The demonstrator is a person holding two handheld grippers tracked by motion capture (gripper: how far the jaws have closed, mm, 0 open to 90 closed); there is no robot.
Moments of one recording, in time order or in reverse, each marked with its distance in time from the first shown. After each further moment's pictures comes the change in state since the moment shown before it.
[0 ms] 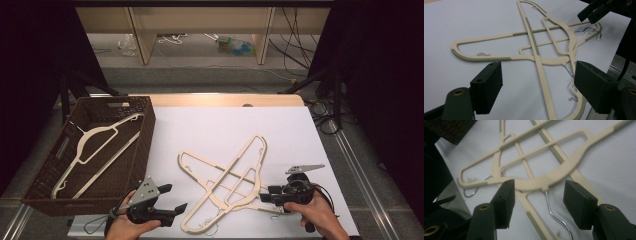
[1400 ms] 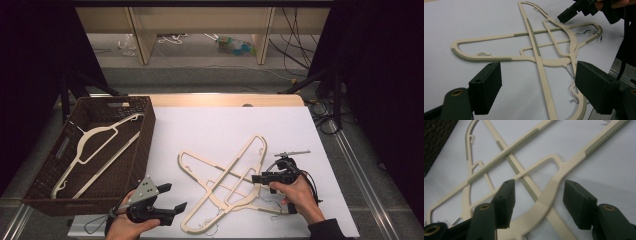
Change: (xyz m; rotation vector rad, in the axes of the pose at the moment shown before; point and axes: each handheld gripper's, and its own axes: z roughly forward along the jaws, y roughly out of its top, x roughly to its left) left arm 0.003 -0.001 0.000 -0.014 -0.002 -0.026; right arm -0.020 0.038 0.036 -0.004 -0.120 0.167
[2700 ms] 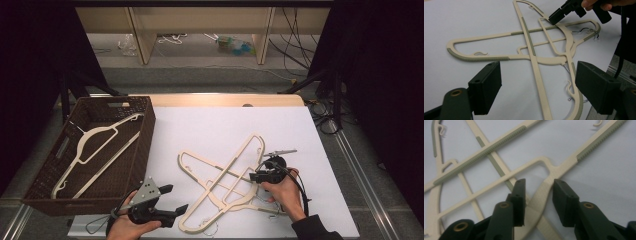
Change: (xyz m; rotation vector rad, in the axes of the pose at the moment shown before) left arm -0.003 -0.001 0.003 0.008 -0.016 0.021; right arm 0.017 0.007 0.021 0.009 -0.204 -0.114
